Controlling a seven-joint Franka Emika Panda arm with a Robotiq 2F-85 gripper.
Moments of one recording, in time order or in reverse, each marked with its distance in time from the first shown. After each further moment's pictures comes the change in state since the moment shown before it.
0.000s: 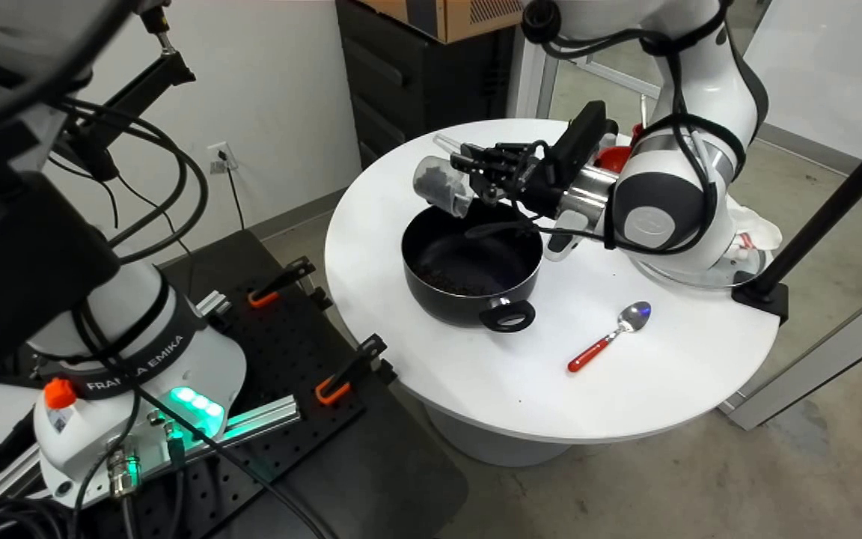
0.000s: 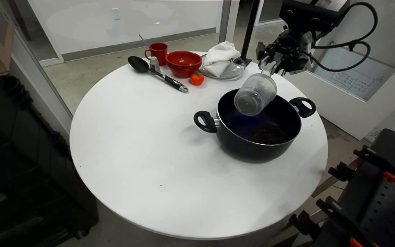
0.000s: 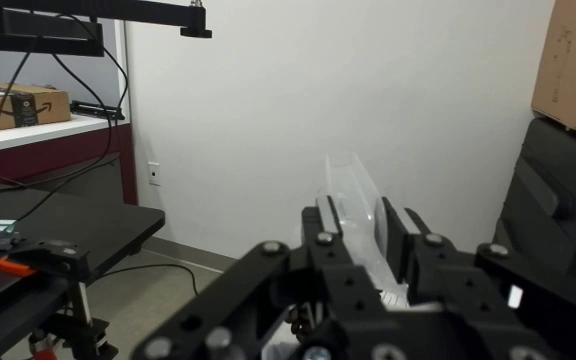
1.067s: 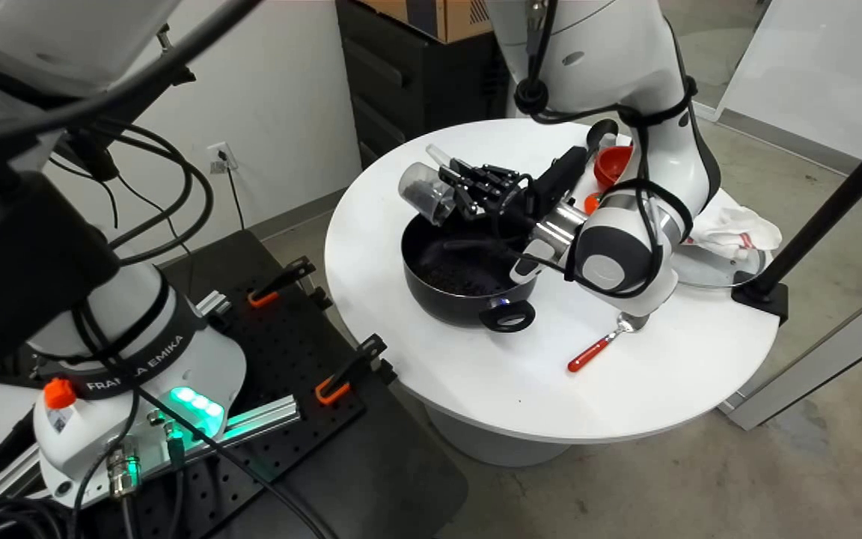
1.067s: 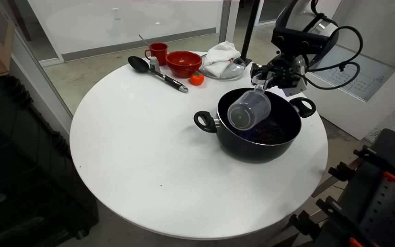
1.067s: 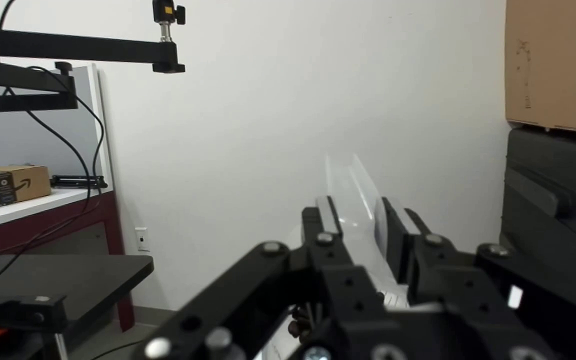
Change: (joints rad) arm 0.006 0.125 0.003 -0.001 0.103 -0.056 0.055
